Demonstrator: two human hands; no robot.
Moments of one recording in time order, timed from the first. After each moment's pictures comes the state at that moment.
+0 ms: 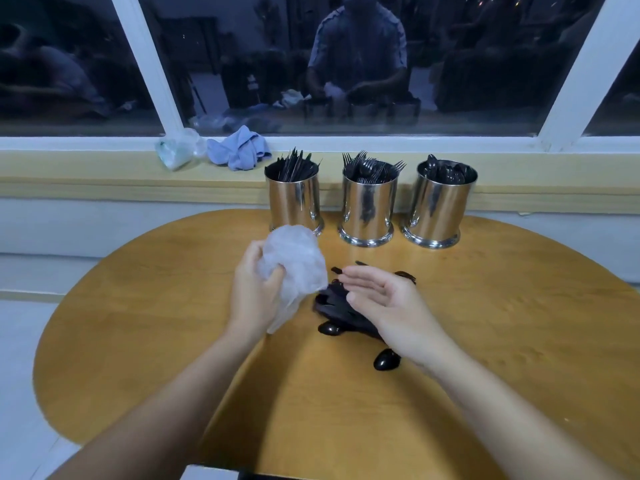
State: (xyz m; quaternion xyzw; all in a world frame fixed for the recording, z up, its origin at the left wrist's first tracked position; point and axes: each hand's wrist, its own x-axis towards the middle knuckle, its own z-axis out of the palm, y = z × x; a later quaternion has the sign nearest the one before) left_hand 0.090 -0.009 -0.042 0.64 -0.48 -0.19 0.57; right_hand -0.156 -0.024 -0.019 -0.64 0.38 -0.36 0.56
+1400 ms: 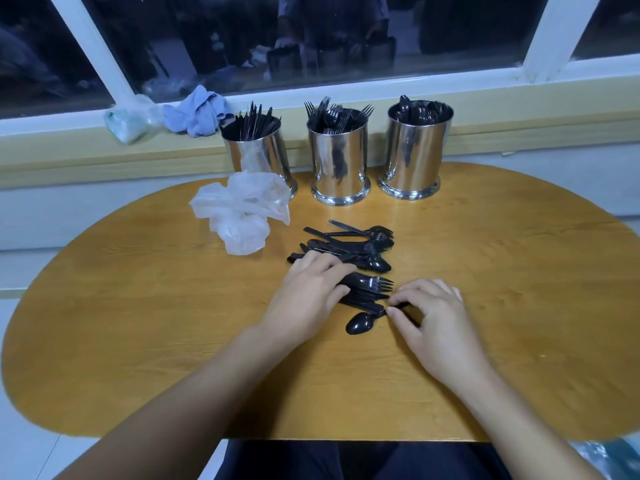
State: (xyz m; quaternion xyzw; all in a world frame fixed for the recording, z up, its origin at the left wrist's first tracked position) left_hand 0.004 -0.011 -0.100 0.56 -0.80 -0.04 0.21; right_hand -0.256 -0.001 -0.132 -0.78 0.51 -0.33 0.13
